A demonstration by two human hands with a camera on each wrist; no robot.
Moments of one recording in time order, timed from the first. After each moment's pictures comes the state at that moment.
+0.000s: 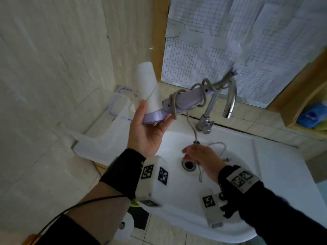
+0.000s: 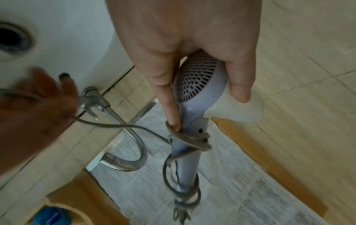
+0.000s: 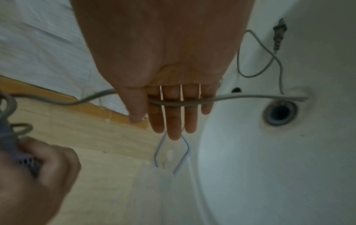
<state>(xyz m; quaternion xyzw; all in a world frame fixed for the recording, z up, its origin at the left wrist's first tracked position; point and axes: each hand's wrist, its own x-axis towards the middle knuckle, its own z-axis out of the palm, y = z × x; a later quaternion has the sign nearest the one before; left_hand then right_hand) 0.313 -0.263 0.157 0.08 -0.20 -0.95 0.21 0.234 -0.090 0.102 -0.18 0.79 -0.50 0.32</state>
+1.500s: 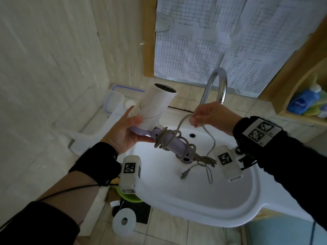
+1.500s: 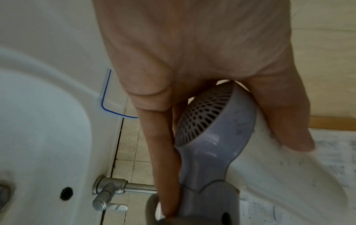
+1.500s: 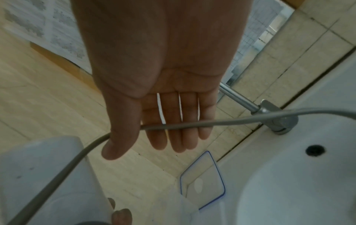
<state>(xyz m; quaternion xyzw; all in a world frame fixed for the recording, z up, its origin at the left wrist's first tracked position) 0.340 -0.303 0.136 0.06 -0.48 -0.87 0.07 0.194 -0.089 0.197 -0.33 0.83 -0.38 0.23</state>
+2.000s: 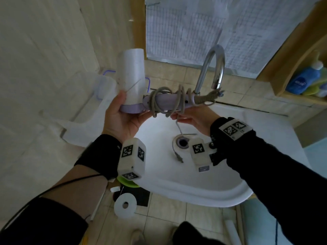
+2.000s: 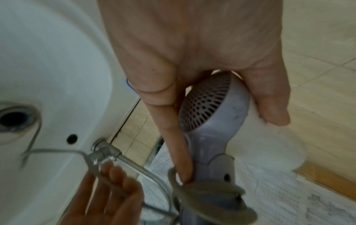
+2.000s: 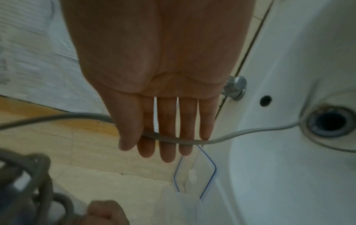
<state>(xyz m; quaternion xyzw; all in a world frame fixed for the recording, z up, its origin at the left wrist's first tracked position) 0.328 -0.281 0.126 0.06 -0.27 -0.95 0.15 0.210 -0.106 0.139 -0.19 0.71 -0.59 0.34</state>
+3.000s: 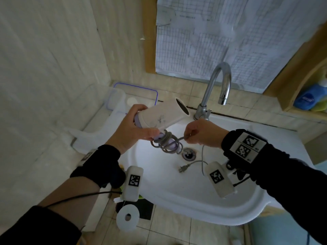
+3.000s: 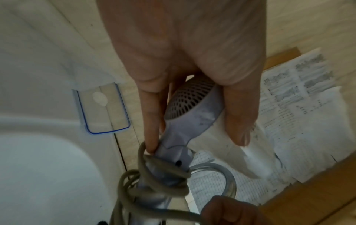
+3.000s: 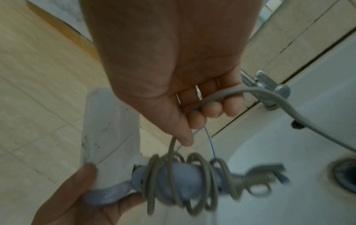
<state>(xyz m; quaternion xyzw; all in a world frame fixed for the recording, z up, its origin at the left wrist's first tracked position) 0.341 -0.292 0.132 0.10 -0.67 -0.72 0.14 0.216 -0.103 0.161 -0.38 0.87 -0.21 0.25</state>
